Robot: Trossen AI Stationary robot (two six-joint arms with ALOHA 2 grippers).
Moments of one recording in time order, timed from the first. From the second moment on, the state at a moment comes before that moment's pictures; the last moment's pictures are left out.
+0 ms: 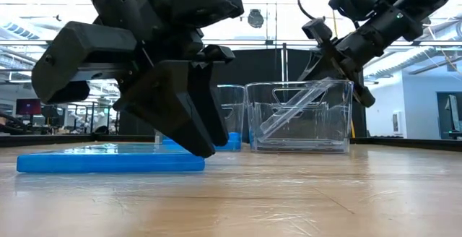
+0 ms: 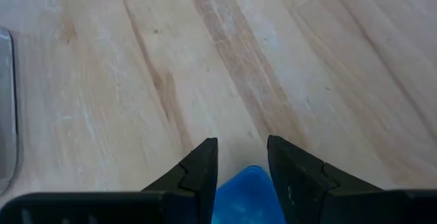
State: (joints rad) left arm -0.44 2.00 1.24 -0.25 -0.23 0.13; right arm -0.13 1.18 0.49 0.07 0.07 1.18
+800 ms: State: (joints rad) left arm -0.44 2.00 1.24 -0.23 -0.21 0.13; right arm -0.22 1.13 0.49 -0.11 -0.07 0.96
